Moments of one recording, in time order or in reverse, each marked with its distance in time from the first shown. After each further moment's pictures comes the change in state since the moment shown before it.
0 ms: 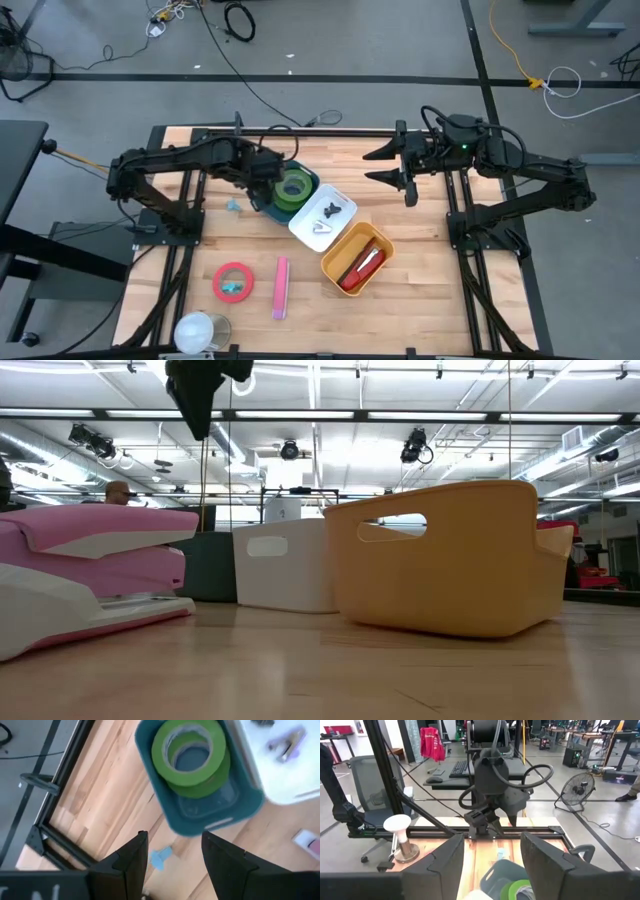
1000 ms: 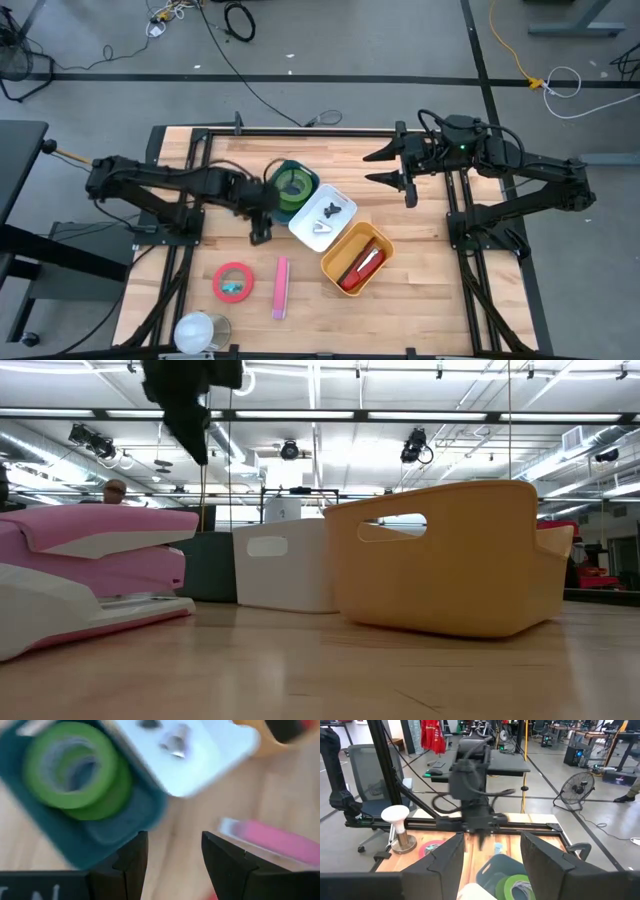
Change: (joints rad) left arm -0.158 -0.175 -0.422 0.520 0.245 0.103; right arm -0.002 0.000 0.000 -0.032 -0.008 -0.048
